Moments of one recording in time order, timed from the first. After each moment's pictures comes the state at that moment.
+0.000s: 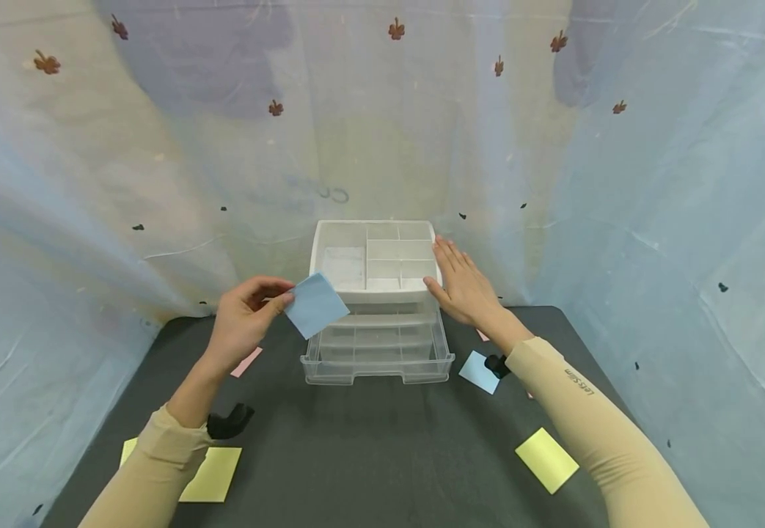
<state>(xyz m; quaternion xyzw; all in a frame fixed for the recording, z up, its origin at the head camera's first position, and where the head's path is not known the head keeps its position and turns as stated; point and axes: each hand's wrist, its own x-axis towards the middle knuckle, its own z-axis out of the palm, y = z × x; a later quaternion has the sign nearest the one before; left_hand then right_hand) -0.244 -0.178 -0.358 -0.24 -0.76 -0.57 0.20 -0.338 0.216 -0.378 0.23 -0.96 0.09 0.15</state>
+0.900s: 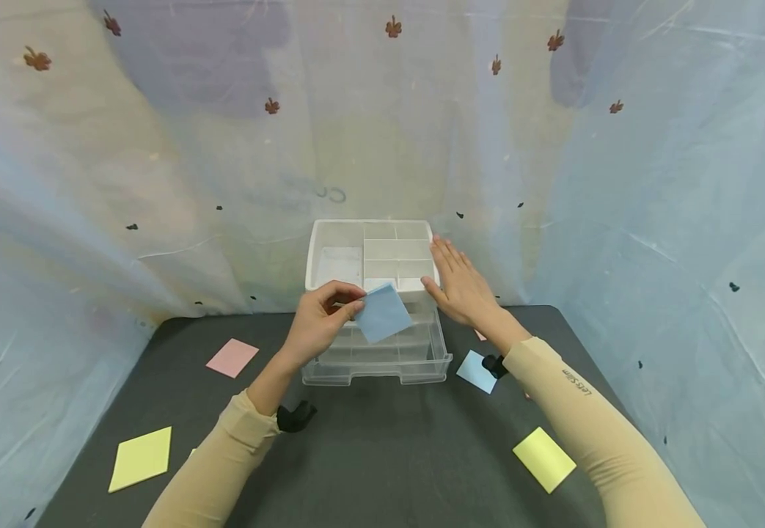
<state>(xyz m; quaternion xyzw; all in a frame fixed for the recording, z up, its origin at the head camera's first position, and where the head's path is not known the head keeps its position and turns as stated) -0.264 -0.086 -0.378 -0.29 -0.74 -0.60 0.12 -0.333 0.213 -0.375 0.22 -0.96 0.10 0.14</state>
